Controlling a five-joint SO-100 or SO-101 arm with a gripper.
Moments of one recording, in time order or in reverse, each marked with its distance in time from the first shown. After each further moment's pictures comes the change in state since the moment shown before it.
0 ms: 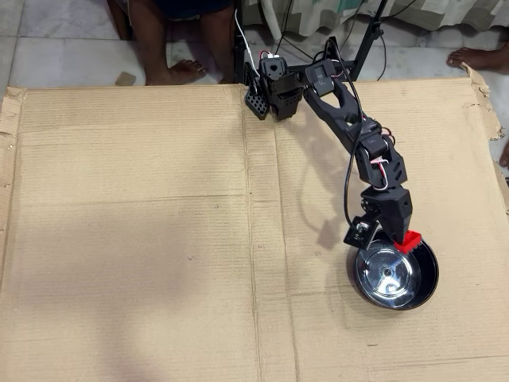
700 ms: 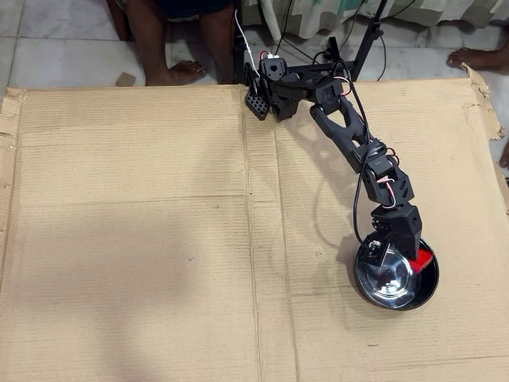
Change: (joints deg) arm -1.4 -13.7 -8.3 -9.4 0.0
